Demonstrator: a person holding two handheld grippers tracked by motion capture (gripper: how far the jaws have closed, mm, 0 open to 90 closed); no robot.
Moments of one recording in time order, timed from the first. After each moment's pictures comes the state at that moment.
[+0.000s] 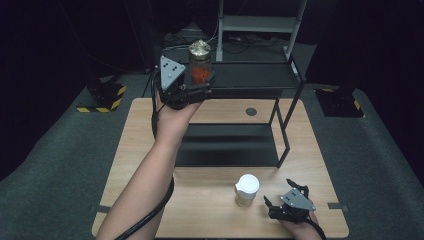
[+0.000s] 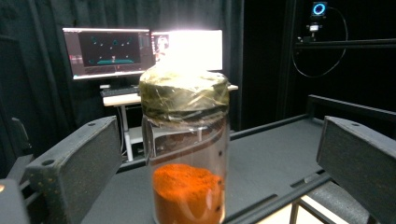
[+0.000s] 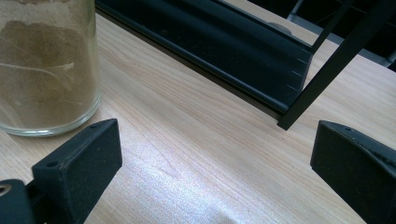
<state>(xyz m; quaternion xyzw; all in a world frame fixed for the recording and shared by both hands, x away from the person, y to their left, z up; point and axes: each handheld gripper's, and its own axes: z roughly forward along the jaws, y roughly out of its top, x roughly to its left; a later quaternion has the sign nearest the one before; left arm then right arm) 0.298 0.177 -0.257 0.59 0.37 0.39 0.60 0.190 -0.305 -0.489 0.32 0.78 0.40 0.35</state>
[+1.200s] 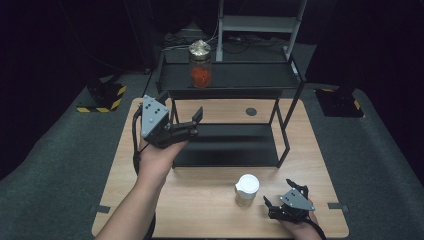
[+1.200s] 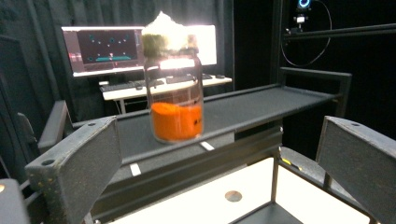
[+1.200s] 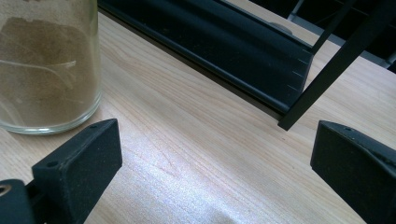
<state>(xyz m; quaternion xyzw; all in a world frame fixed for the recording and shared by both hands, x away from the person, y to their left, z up) 0.221 0.203 -0.291 0.61 0.36 0.39 0.60 0.190 -0.304 -0.489 0.32 0.78 0.40 0.36</state>
